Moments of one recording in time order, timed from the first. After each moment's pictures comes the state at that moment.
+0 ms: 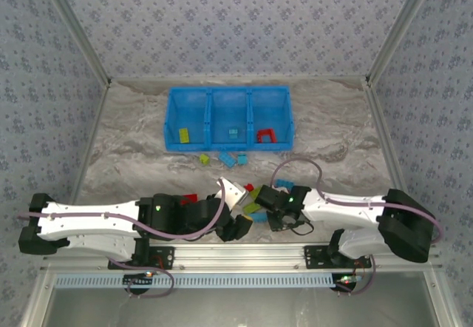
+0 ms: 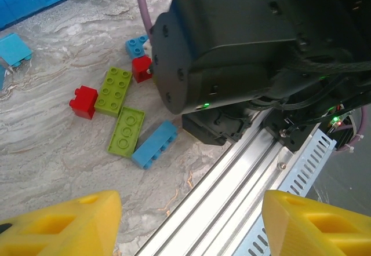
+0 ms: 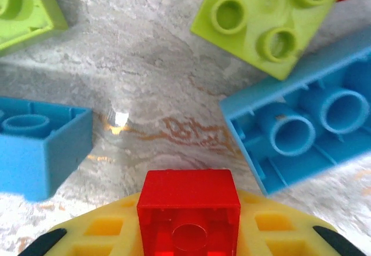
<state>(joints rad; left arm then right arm) -1.55 1.07 1.00 -0.69 -0.36 -0.67 1.09 1.26 0.64 -0.81 0.10 0.85</state>
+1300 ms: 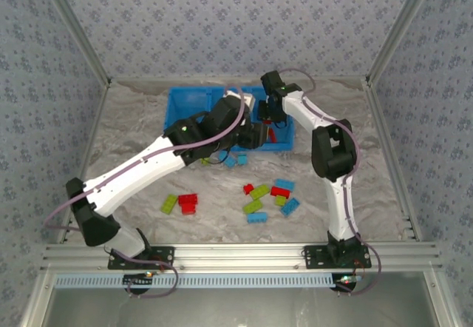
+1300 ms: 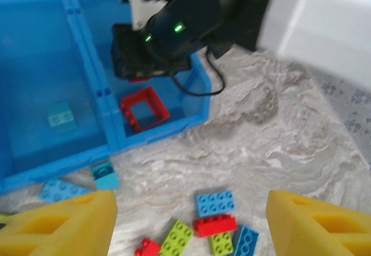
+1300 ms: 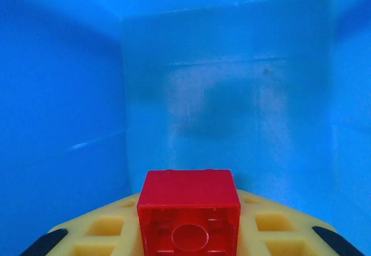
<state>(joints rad) -1.00 1.56 1.68 -0.78 -0.22 -0.57 0.38 2.24 1.92 -0.80 -0.01 0.43</state>
